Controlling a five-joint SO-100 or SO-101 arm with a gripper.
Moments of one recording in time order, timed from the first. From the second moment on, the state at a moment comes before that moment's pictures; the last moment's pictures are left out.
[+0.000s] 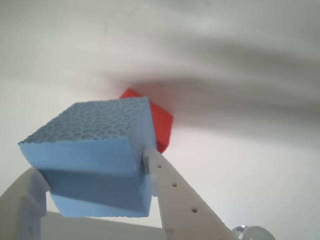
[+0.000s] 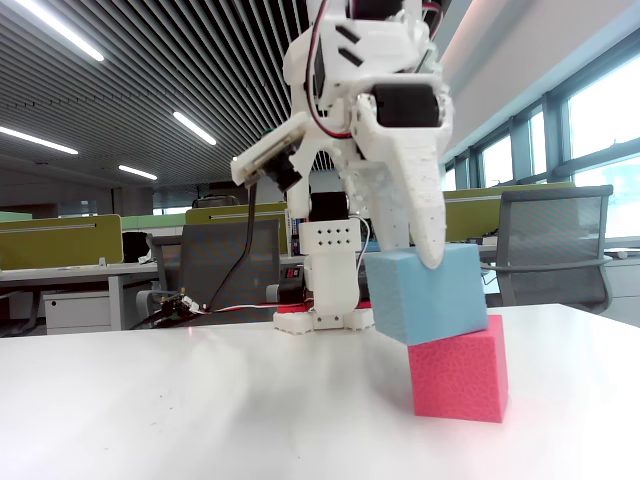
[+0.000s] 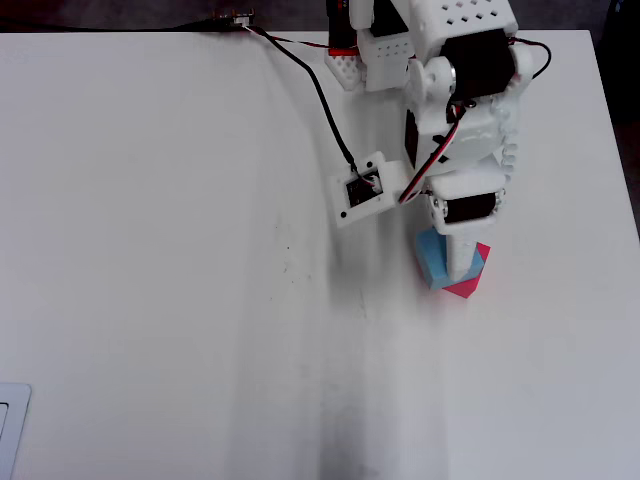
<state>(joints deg) -8.3 87.6 94.3 58.5 17.1</state>
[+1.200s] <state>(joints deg) -10.2 98.3 94.4 67.4 18.5</state>
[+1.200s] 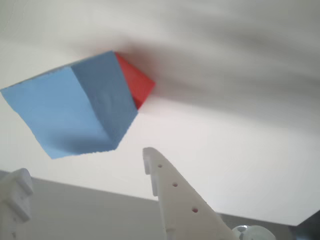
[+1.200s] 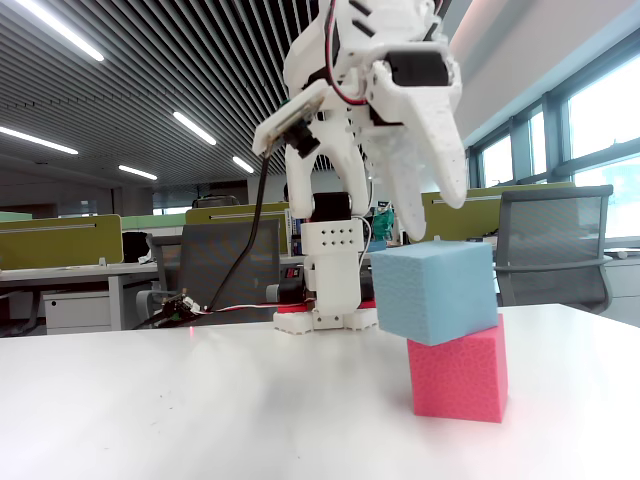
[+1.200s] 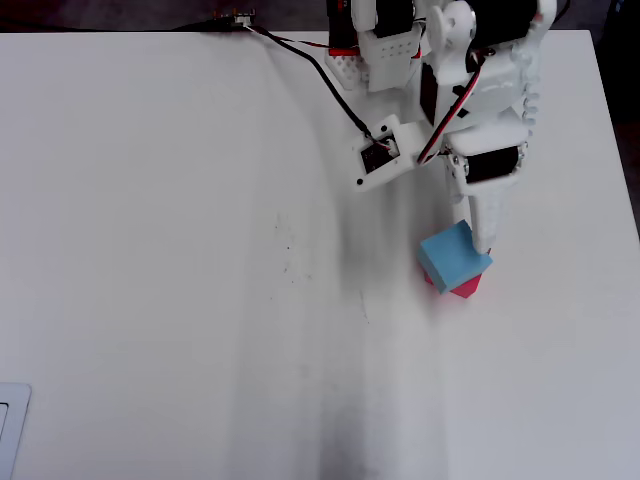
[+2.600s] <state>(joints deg) -3.0 167.7 160.3 40.3 18.5</state>
